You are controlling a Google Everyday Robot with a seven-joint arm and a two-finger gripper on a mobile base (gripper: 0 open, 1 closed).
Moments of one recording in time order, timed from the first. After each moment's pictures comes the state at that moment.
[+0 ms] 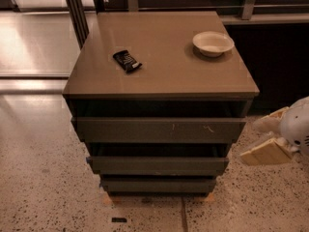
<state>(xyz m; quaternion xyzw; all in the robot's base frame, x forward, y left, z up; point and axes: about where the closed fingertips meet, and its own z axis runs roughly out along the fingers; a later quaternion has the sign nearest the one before) 0.383 -0.207 0.871 -0.43 0.86 0.09 0.26</state>
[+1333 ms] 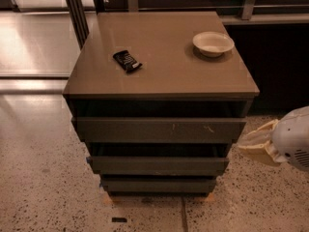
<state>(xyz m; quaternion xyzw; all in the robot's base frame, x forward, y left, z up) 0.381 -0.198 0.862 -0.42 0.86 0.08 0.29</state>
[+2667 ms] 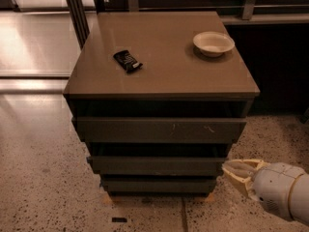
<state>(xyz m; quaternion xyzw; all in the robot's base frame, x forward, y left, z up) 0.376 -0.183 0.769 -0.31 0.83 0.12 0.44</state>
